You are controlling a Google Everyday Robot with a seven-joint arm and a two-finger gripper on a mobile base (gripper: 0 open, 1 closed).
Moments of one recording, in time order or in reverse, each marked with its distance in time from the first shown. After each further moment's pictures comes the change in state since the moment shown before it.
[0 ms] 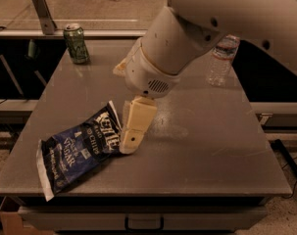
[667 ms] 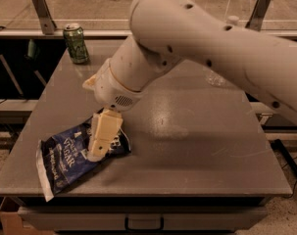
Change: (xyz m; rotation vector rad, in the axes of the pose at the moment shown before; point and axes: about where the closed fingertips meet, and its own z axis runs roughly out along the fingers) arm -0.034 -0.009 0.070 -0.063 -0.136 -0.038
